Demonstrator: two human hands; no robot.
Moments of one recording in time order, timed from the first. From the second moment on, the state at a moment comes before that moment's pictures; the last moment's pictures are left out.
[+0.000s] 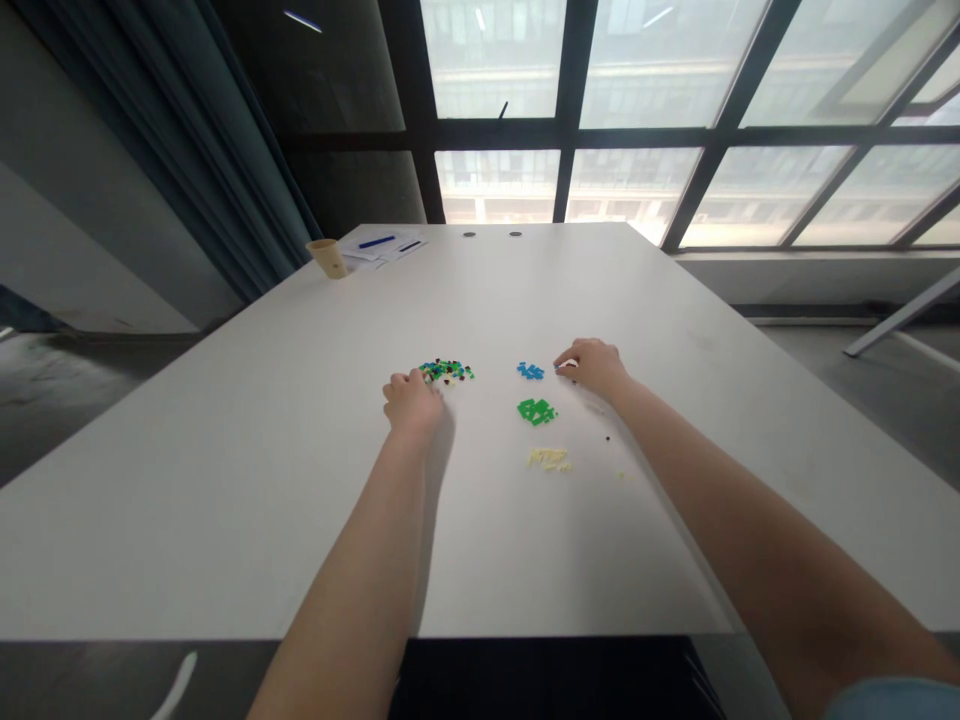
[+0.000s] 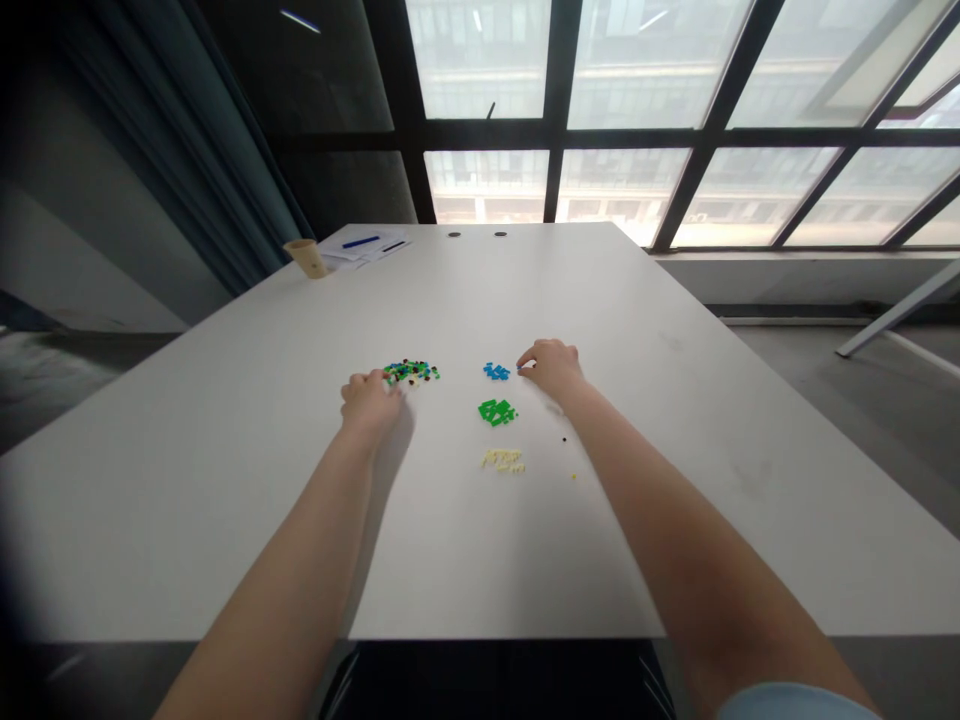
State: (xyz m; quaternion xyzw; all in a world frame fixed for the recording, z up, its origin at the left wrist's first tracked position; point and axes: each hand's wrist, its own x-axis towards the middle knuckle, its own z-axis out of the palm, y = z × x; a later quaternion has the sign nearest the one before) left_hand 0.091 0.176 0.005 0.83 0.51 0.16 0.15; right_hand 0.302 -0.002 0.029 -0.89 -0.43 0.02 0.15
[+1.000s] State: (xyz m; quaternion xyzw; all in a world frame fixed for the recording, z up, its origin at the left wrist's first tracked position) left_hand 0.096 0.181 -0.001 0.82 0.38 0.31 0.30; right_hand 0.294 -0.035 0.025 -0.86 -0.42 -0.11 0.25
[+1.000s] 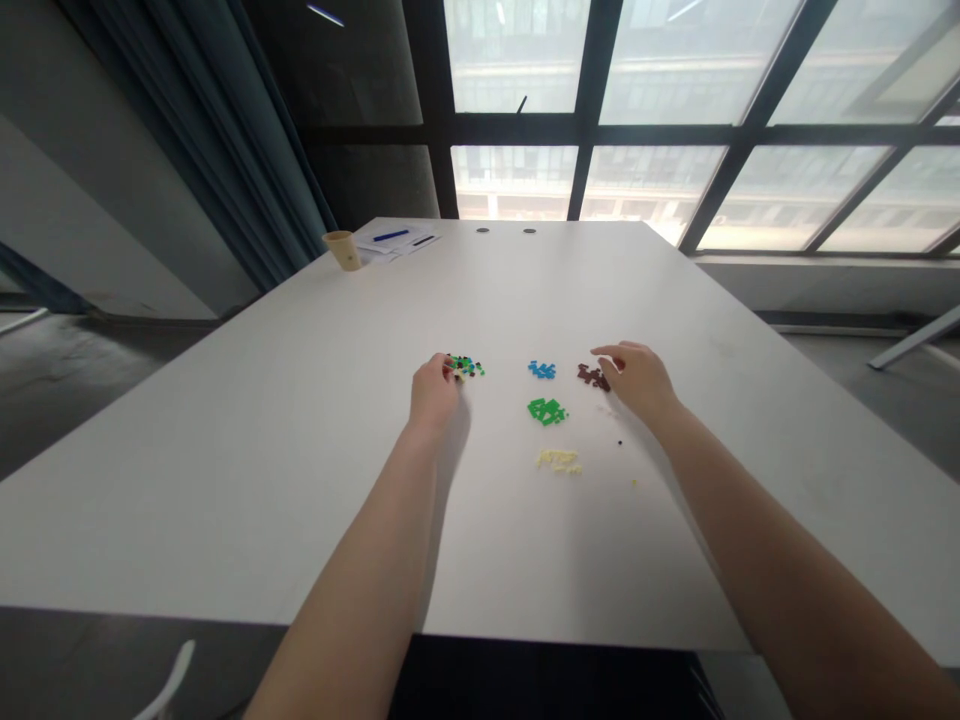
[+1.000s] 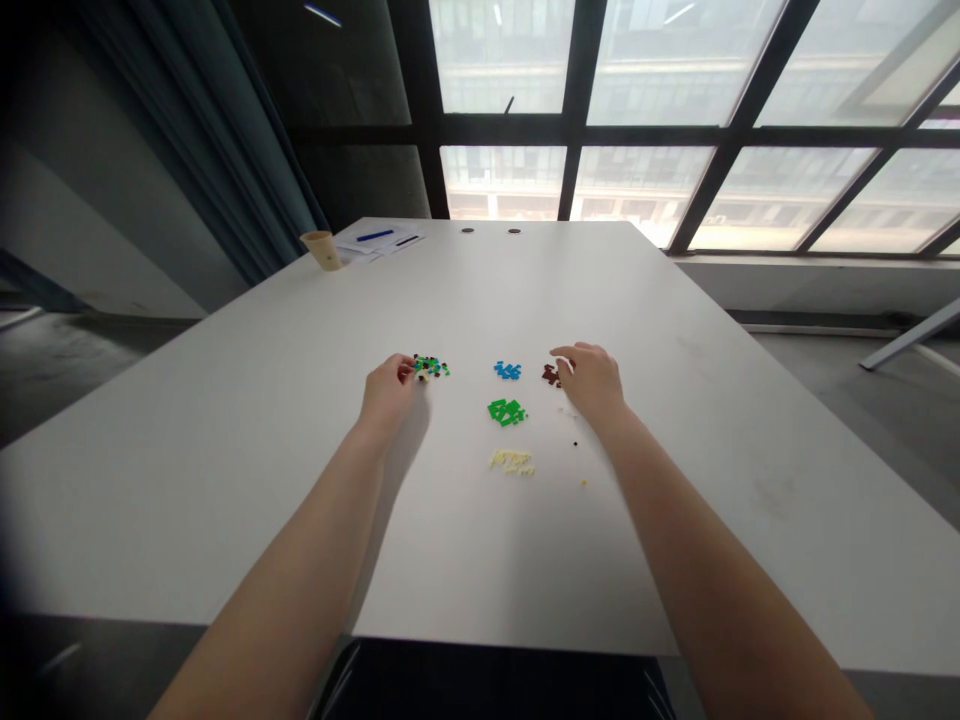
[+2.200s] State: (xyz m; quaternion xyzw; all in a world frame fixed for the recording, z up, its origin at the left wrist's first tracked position) left_hand 0.121 0.061 0.009 0.33 0.20 0.06 0.92; right_hand 0.227 -0.056 0.025 -0.68 -0.59 -0.13 0.41
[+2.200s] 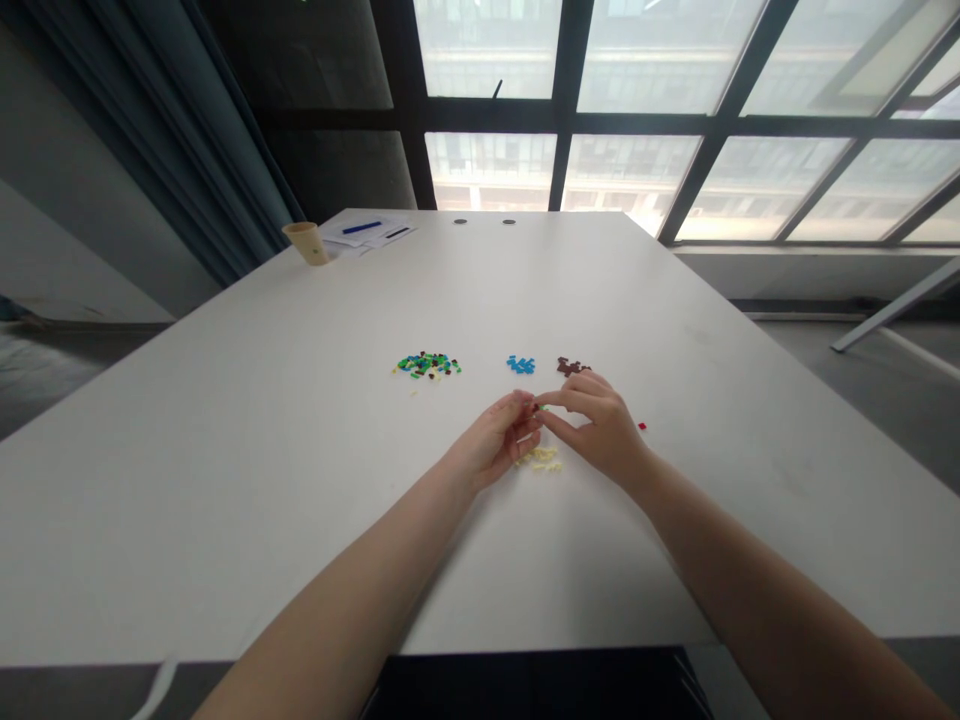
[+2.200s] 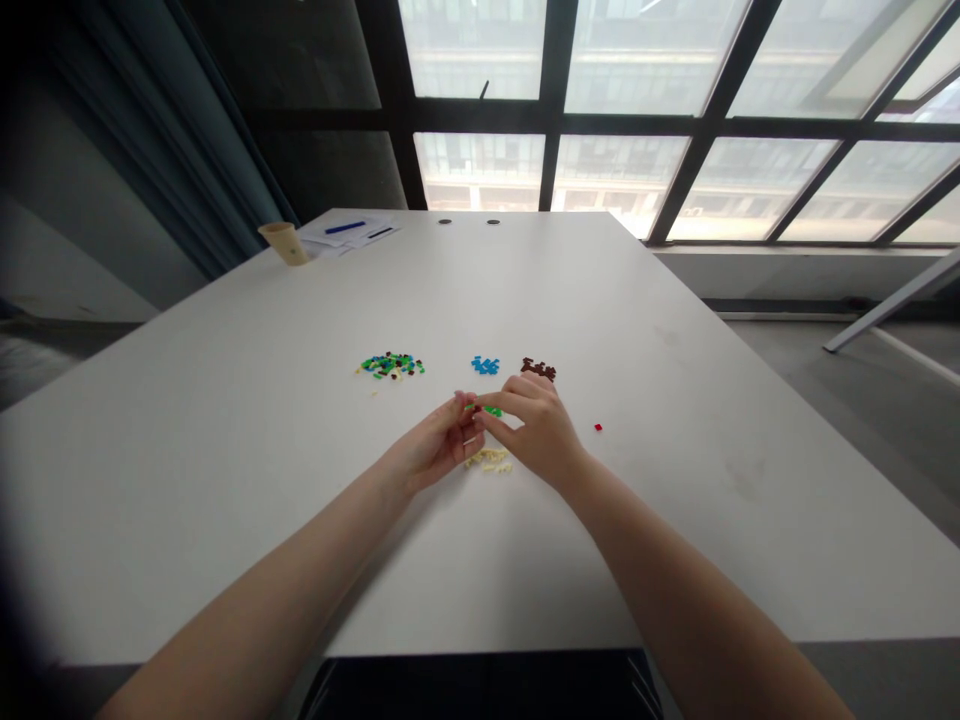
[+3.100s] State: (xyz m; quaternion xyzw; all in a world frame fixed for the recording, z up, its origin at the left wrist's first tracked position) left_hand 0.118 0.066 0.009 0.38 0.11 0.01 0.92; right_hand 0.224 -0.059 0.028 -0.67 -0.59 -0.18 0.40
